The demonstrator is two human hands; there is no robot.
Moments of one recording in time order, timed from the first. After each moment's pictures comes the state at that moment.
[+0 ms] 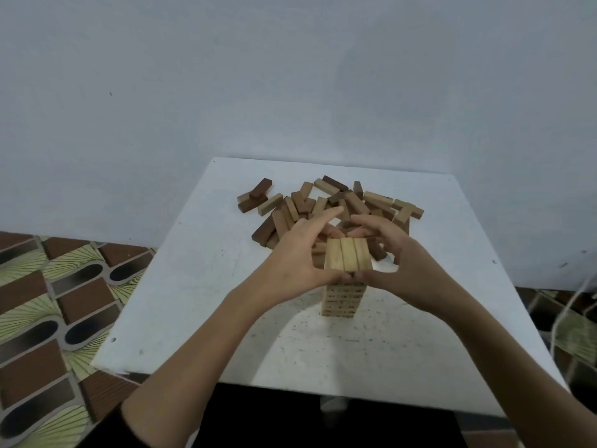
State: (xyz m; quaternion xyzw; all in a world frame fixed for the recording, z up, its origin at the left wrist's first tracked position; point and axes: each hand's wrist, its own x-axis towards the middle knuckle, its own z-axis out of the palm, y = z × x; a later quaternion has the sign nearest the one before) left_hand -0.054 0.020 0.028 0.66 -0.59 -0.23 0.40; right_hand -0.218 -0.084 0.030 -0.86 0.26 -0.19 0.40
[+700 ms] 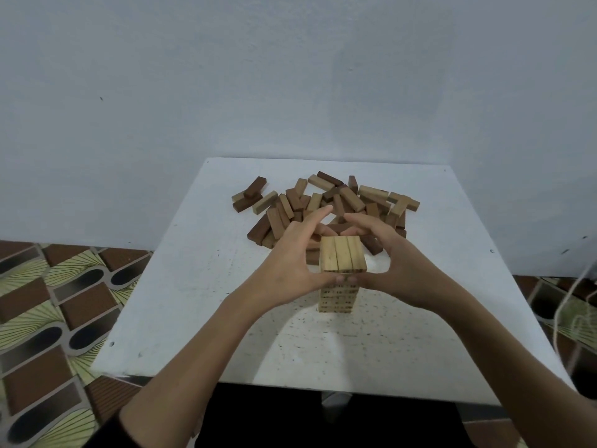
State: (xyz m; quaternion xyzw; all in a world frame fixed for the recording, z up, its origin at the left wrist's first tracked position) left_hand -0.057 0.021 0.018 0.67 -0.58 -0.25 0.40; right_hand -0.220 -0.087 0.021 -0.87 0.25 -0.16 0.41
